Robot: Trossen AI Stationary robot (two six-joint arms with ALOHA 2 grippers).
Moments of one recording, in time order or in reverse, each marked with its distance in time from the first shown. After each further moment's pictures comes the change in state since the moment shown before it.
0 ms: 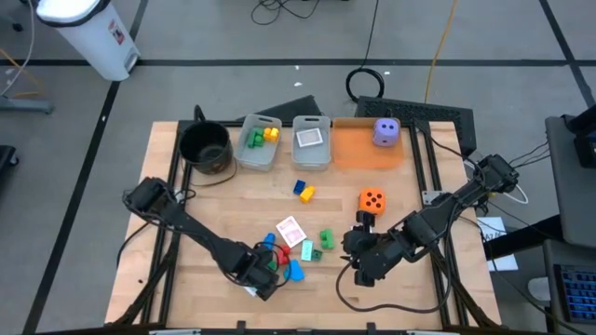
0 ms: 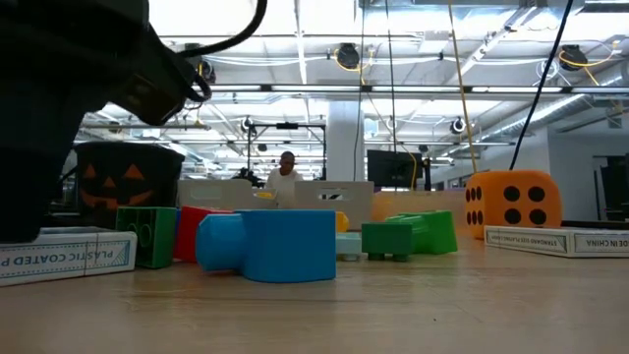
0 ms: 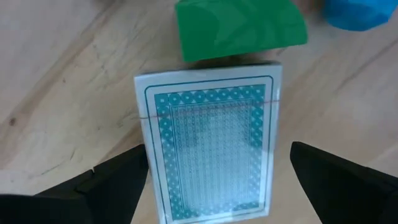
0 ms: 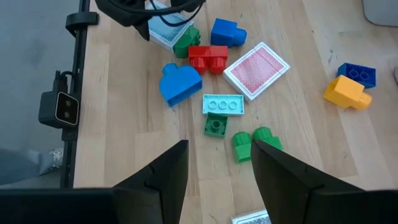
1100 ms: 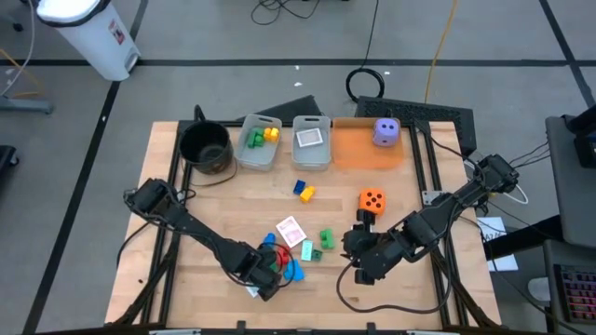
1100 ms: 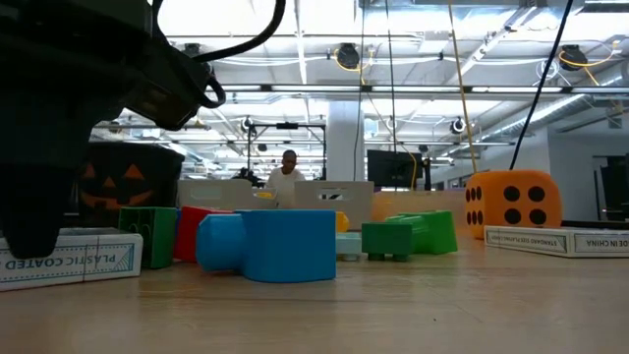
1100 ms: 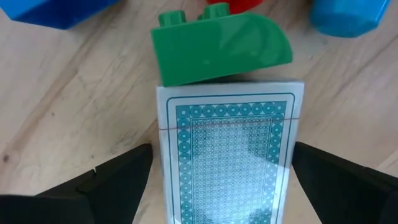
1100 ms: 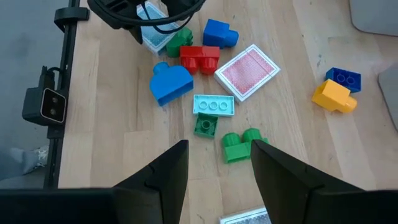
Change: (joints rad) left arm 0.009 0.033 0.003 0.017 0.004 0.084; right arm 0.000 0.000 0.000 -0.017 0.029 -0.031
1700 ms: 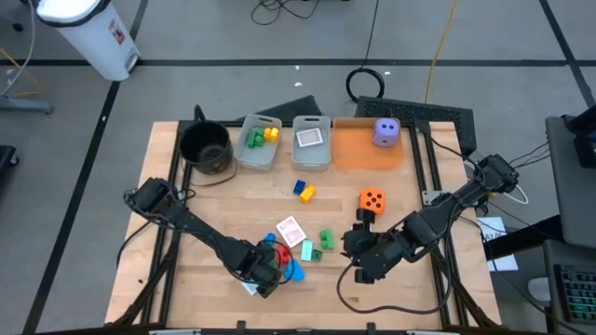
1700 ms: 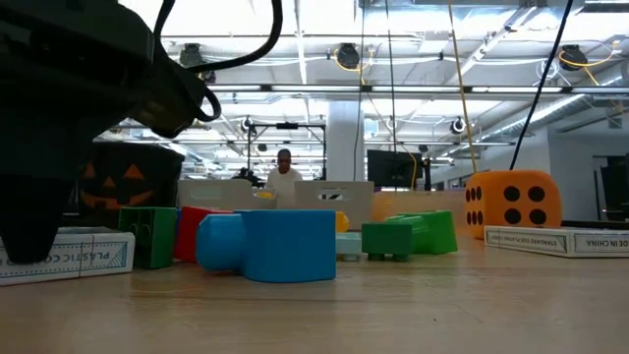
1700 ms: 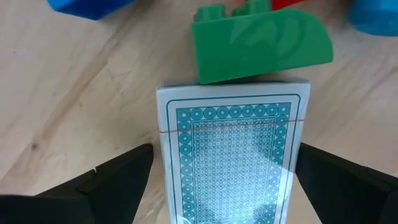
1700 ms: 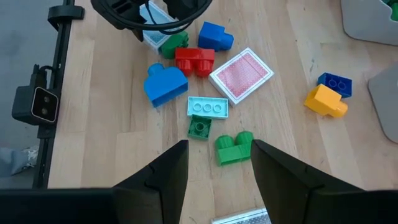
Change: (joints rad) left arm 0.022 0.003 -0.001 -0.092 0.031 -0.013; right arm -0.001 0.000 0.000 -0.001 0.023 -0.024
